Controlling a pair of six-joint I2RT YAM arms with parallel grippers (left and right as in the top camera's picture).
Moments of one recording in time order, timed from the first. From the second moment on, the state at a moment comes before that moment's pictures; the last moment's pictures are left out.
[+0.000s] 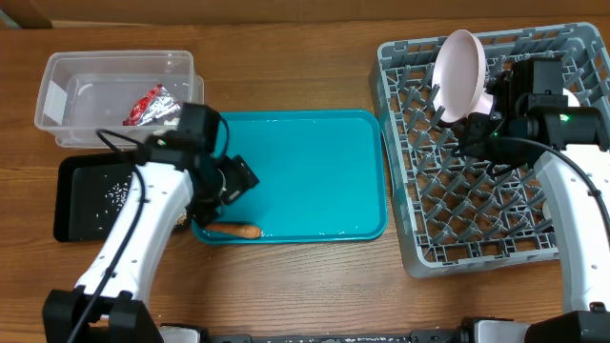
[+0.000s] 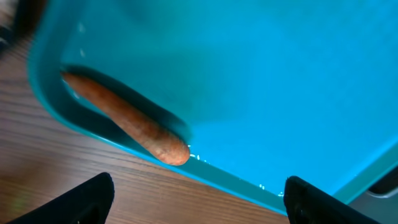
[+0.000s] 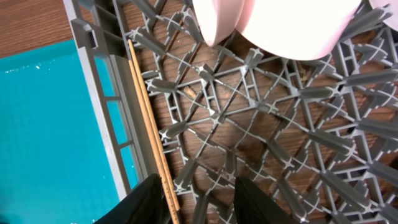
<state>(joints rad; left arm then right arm) -0.16 1.51 1.13 -1.06 0.17 -0.84 -0.05 1.49 1.40 -1.10 -0.11 0.17</state>
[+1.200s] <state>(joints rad) -0.18 1.51 0.84 -0.76 0.17 -0.97 -0.05 1.49 1.40 -1.10 -0.12 0.17</state>
